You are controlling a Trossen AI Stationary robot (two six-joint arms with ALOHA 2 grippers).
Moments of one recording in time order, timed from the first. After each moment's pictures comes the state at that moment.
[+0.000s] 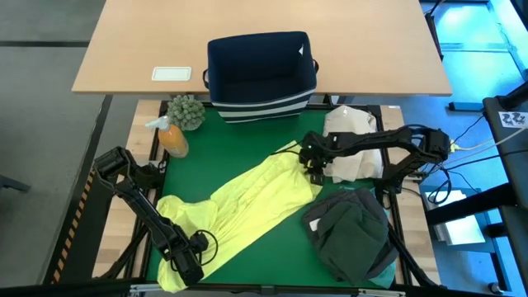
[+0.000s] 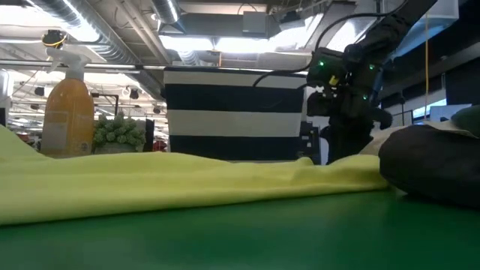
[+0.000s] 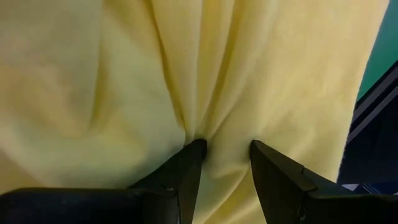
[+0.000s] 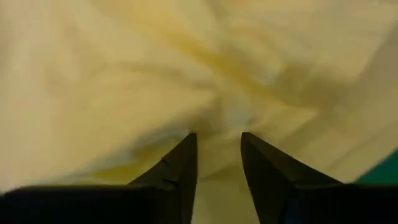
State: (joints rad) left arm -0.90 1.77 0.97 -0.53 0.13 -1.54; right arm -0.30 1.55 0.76 -0.39 -0.24 -0.24
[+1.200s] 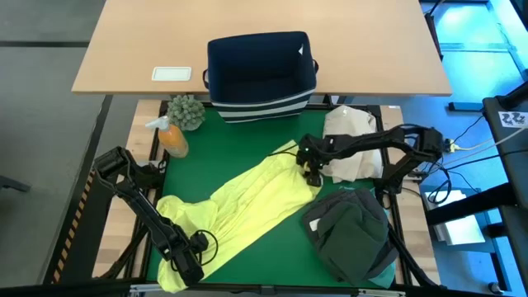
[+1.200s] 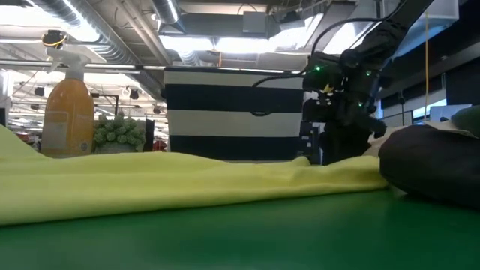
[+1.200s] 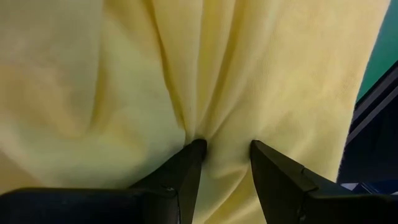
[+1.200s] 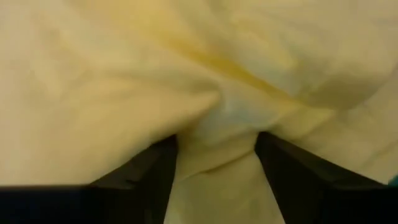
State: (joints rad) left arm -0.90 1.77 0.97 -0.53 0.14 -1.54; right arm -0.27 1.63 0.76 -0.32 -0.19 -0.20
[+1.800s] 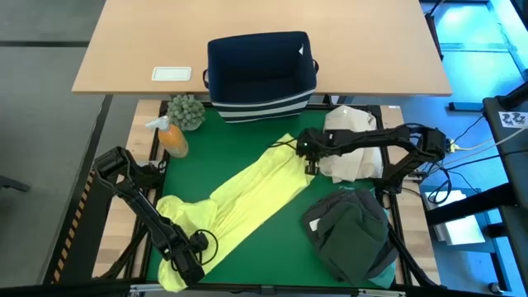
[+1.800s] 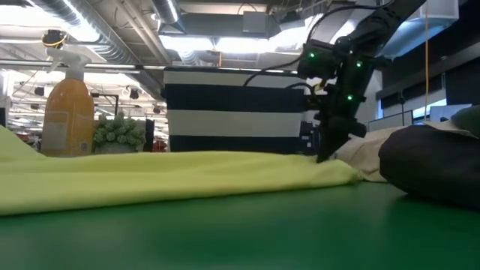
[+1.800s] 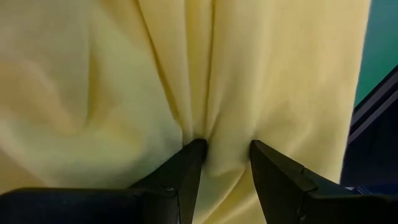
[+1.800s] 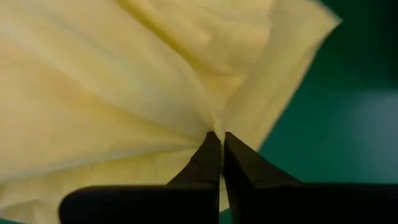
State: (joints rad) left arm -0.90 1.77 0.97 -0.52 0.13 -1.57; right arm -0.29 1.58 0.86 -0.44 0.16 -0.26
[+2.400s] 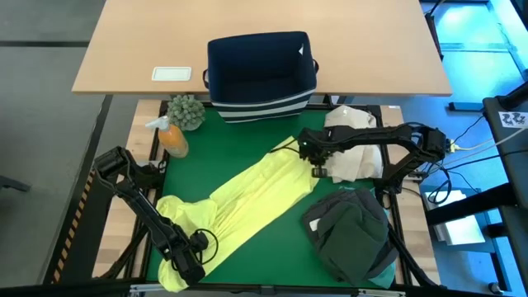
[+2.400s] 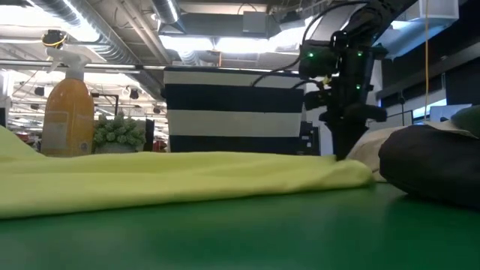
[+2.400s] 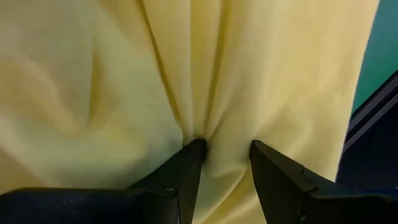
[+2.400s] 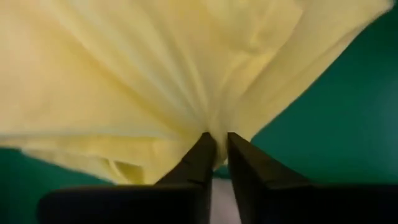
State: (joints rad) left arm -0.91 1.77 0.97 -0.53 0.13 -1.59; right arm -0.29 1.58 0.95 -0.71 0.03 -0.30
